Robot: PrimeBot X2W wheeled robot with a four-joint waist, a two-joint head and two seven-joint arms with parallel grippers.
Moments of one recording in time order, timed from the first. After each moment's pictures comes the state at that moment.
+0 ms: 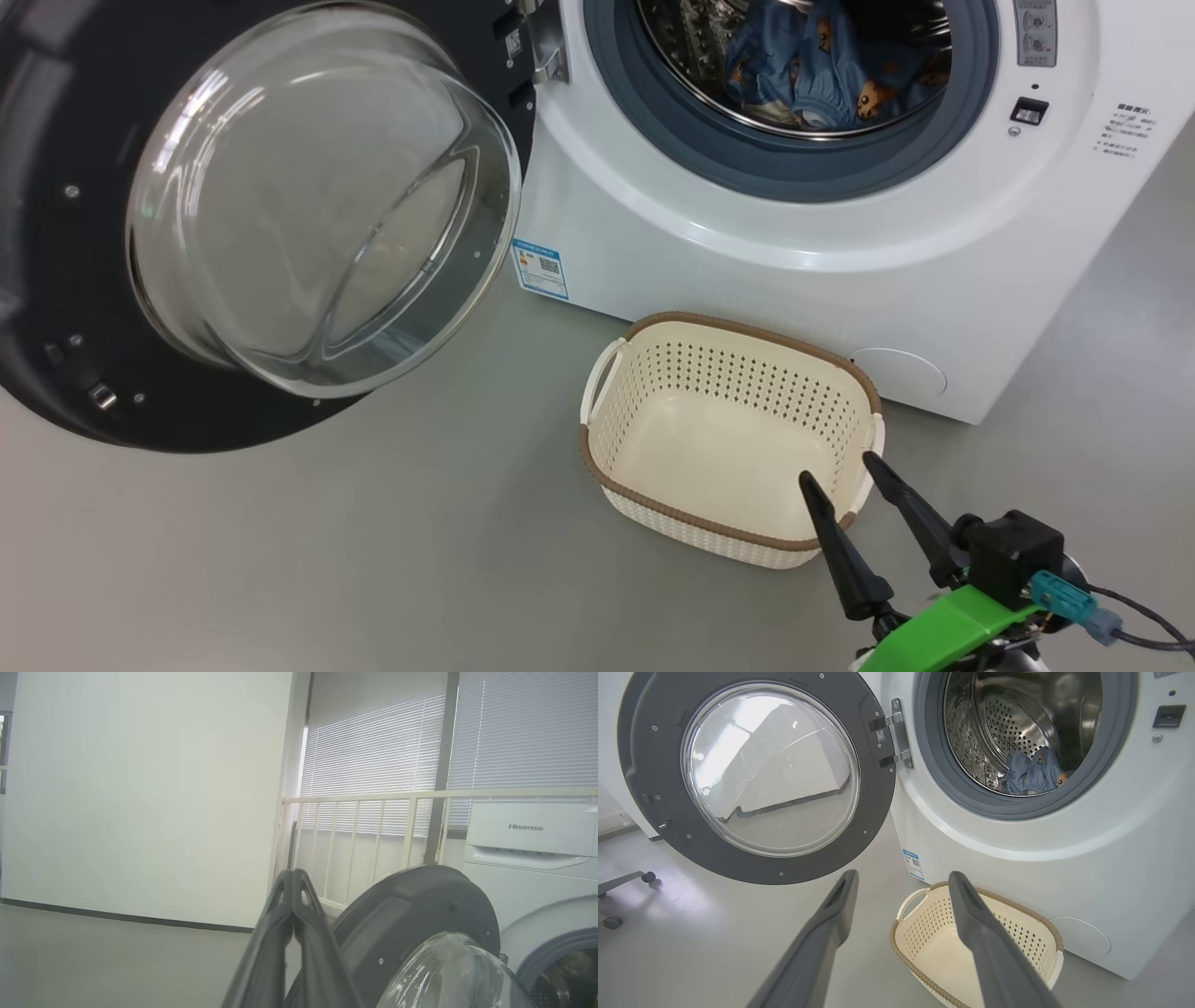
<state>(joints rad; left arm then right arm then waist) -0.13 0.27 0.41 -0.13 -0.51 -0.03 -0.23 -0.01 -0.10 0.17 0.02 0.28 0.12 -0.08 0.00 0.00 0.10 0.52</state>
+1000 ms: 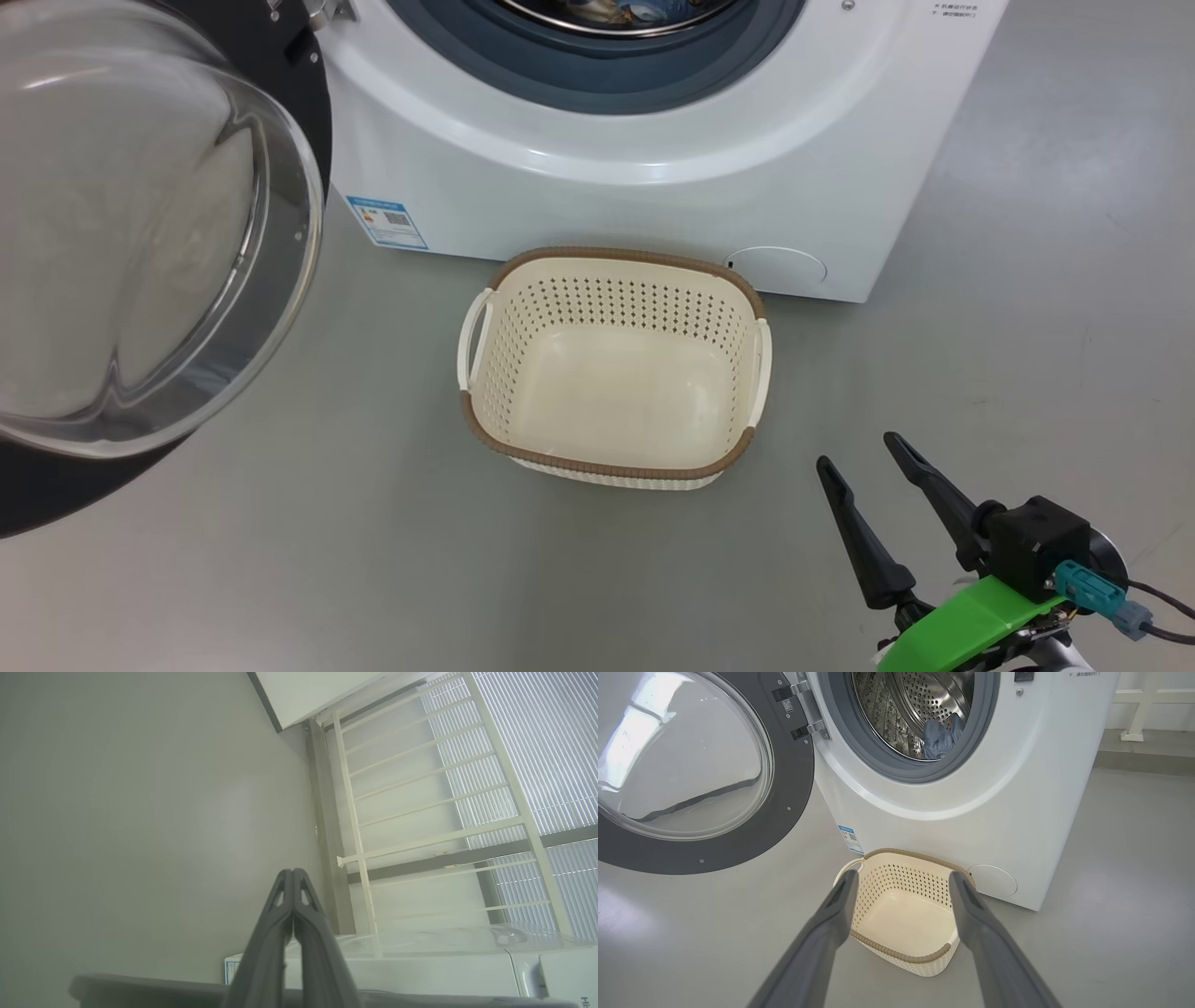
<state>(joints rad) -0.83 0.59 0.70 0.98 -1.10 0.03 0.32 0.02 -0.14 0.14 -0.12 0.24 0.12 0.00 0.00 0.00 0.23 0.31</state>
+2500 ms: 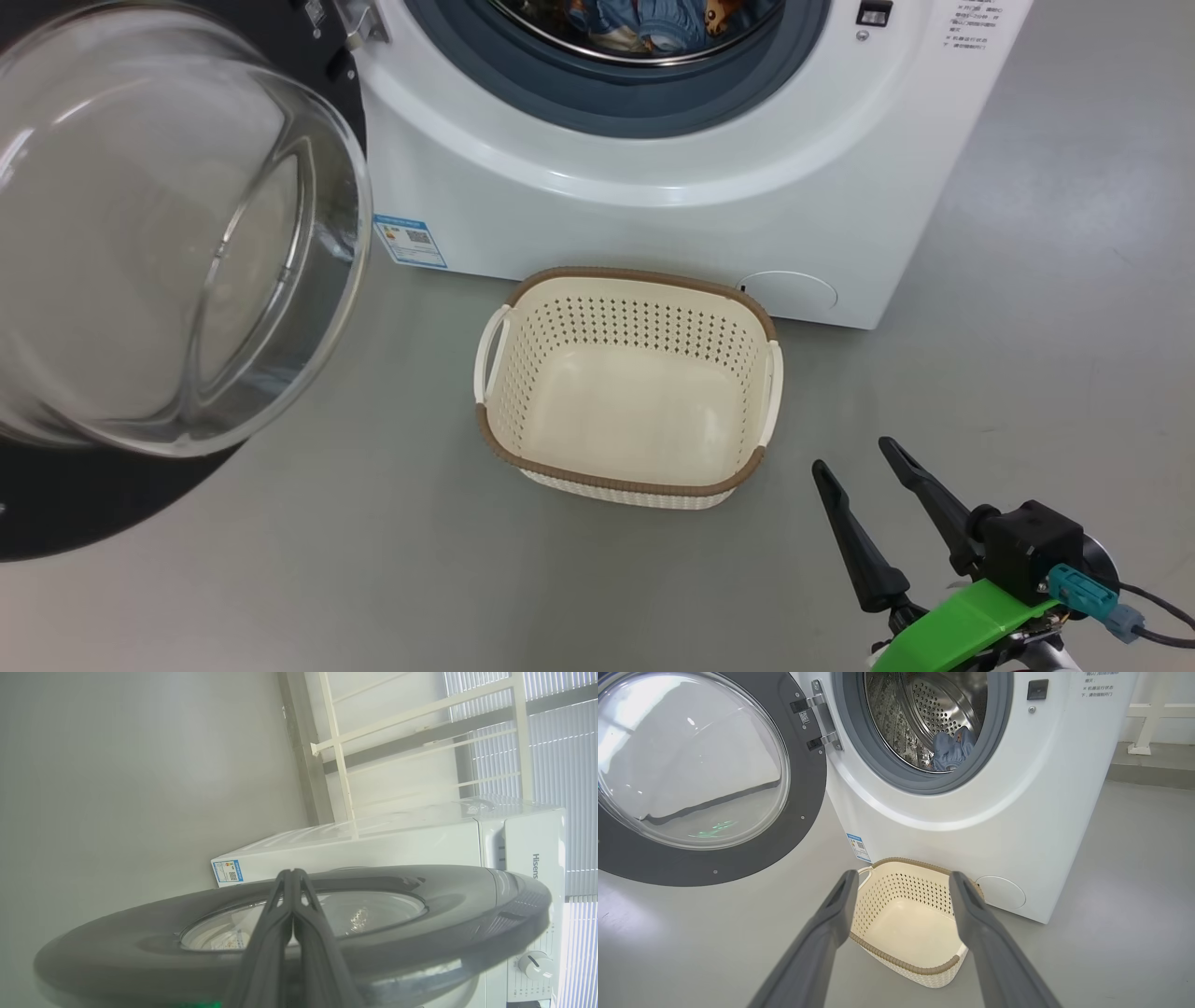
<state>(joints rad) -0.79 0.59 0.62 0.96 -1.18 -0.10 0.79 0.01 -0.12 0.15 -0.09 0.24 0.12 -0.02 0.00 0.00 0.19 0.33</state>
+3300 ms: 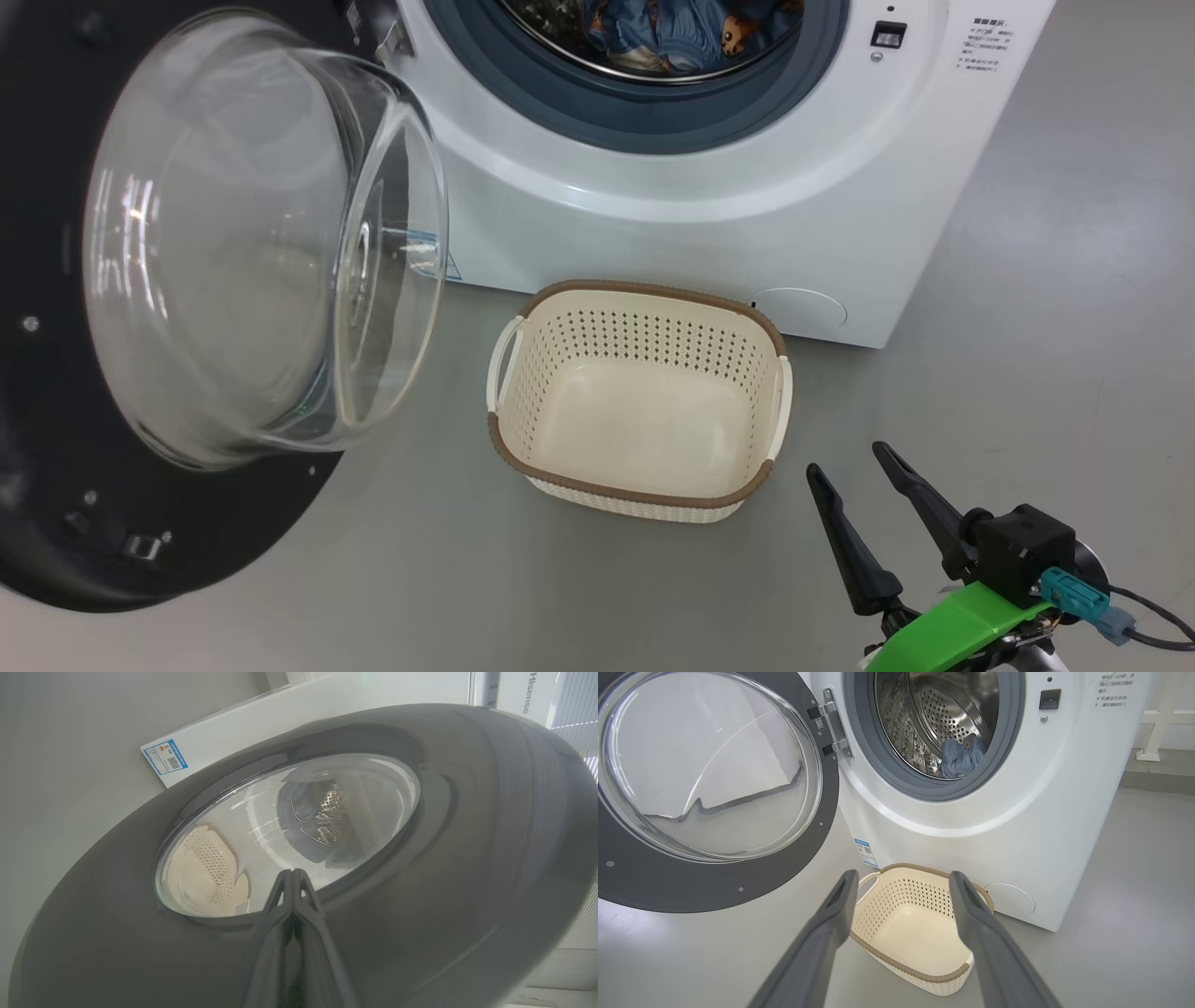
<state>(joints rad) -0.52 0.37 0.59 0.49 -1.34 -0.07 1.13 0.01 -0.10 0.15 -0.08 0.24 0.12 -0.03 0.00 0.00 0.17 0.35</state>
